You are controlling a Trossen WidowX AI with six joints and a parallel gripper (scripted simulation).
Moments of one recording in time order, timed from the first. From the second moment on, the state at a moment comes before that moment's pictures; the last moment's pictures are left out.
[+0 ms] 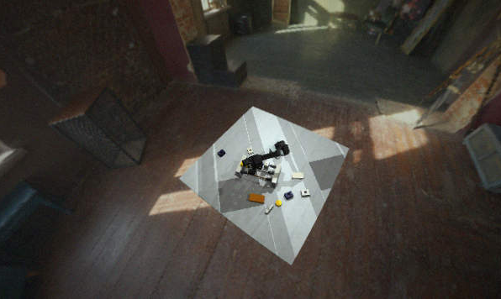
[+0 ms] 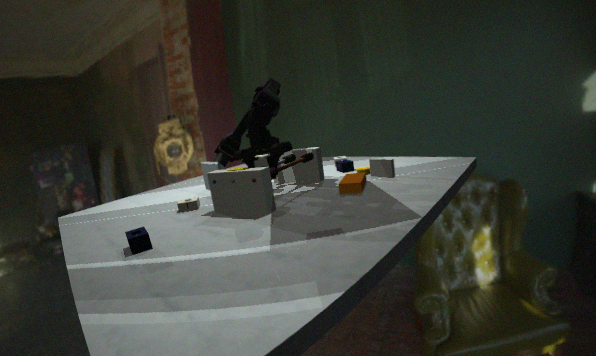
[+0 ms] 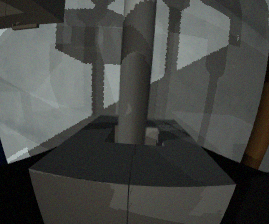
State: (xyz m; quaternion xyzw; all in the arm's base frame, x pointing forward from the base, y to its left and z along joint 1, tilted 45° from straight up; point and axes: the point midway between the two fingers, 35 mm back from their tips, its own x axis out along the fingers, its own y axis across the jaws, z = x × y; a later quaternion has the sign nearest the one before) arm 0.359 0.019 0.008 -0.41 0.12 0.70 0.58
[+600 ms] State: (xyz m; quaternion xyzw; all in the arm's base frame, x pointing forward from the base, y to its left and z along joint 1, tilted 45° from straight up) arm 0.357 0.015 0.010 -0.41 0.08 0.64 0.64
